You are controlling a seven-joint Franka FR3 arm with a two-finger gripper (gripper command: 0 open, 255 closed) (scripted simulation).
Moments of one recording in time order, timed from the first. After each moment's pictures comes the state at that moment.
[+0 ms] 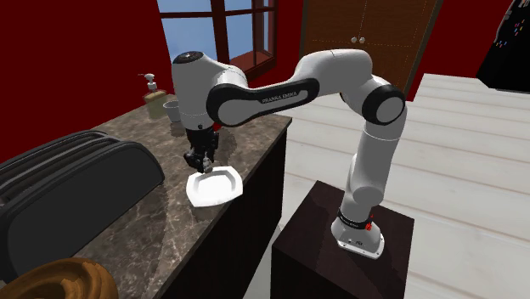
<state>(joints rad) 0.28 0.00 0.46 -1.67 -0.12 1.71 0.59</state>
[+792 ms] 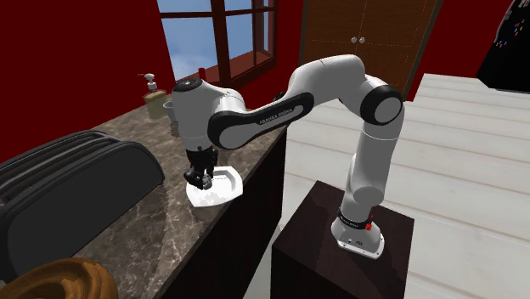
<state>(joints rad) 0.30 0.02 0.47 -1.78 -0.14 1.84 0.64</state>
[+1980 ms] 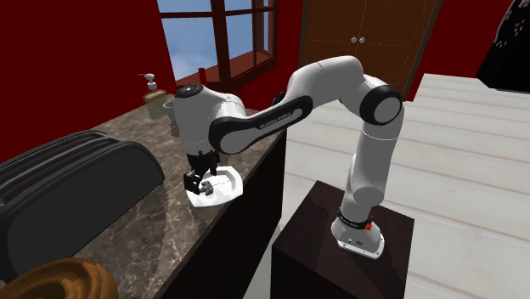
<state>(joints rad) 0.29 0.03 0.47 -1.82 -0.14 1.88 0.65</state>
